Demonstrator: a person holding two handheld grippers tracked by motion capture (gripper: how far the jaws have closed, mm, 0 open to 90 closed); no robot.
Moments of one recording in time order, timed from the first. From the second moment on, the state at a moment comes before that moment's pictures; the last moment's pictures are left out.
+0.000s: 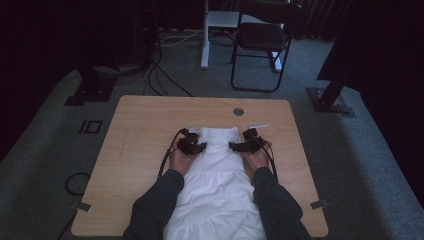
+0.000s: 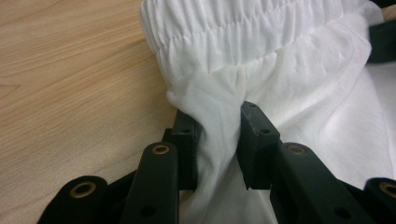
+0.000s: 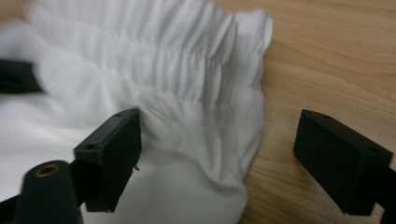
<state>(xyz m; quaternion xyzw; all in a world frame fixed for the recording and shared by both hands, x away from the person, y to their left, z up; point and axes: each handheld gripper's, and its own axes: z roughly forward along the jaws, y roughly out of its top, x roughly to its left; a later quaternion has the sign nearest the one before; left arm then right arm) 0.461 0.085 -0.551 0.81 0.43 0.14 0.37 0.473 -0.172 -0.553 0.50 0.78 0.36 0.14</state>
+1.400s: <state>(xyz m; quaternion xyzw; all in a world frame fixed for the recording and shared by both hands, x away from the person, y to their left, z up) 0.415 0.124 -0.406 0.79 0.33 0.20 0.48 0.432 -0.172 -0.418 0.36 0.77 0.49 0.17</state>
